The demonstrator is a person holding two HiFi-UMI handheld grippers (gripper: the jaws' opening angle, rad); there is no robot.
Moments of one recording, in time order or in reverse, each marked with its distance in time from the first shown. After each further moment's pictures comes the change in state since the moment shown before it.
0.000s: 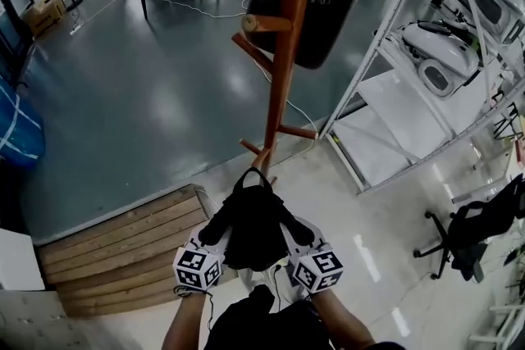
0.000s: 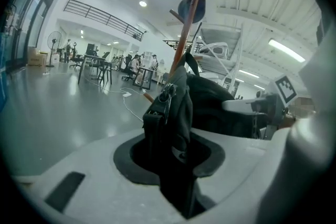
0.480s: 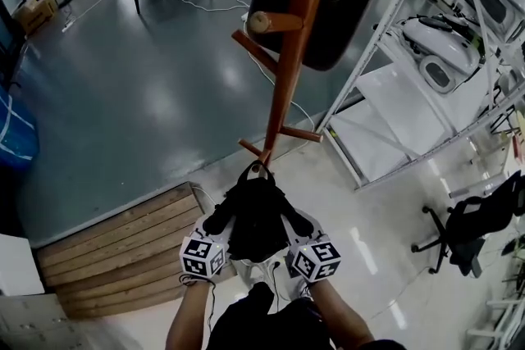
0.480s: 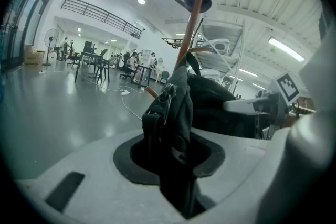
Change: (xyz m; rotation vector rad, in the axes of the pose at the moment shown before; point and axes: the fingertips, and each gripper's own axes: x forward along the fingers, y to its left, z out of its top) left arm 0.046 0.024 -0.011 0.003 0.018 -0.020; right arm 0.034 -0.030 -0.017 0.034 0.018 -0.054
